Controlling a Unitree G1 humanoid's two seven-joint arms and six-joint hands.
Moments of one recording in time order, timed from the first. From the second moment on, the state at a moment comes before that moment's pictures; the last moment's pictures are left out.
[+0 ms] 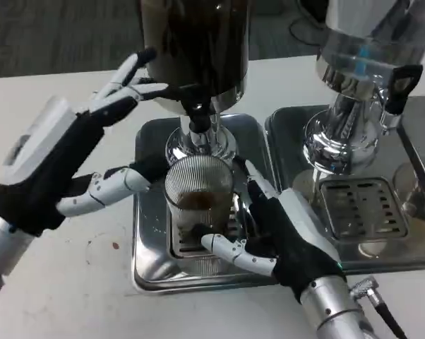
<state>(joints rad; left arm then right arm) -0.05 0.53 0.10 0.12 0.17 -0.74 -0.20 0.05 -0.08 0.39 -0.07 -0.52 0.12 -0.06</state>
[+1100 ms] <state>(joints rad) 0.24 0.38 0.21 0.48 0.25 -0.82 0.08 -0.02 -0.01 0.35 0.24 -0.37 -0.19 -0.14</state>
